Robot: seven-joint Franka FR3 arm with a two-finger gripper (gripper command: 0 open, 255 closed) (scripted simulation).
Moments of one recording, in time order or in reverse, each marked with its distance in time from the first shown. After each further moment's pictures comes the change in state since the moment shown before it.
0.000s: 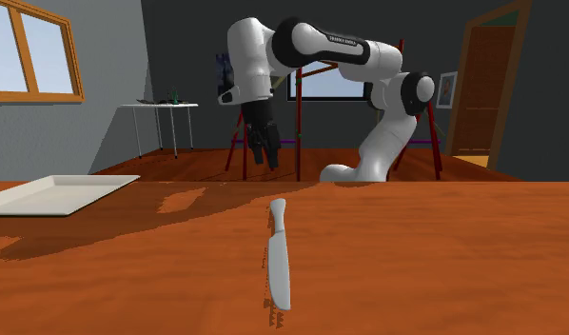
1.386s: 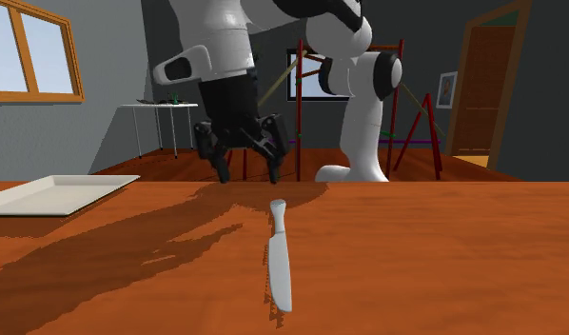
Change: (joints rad) arm 0.275 0.597 0.242 0.593 0.015 -0.080 -0.214
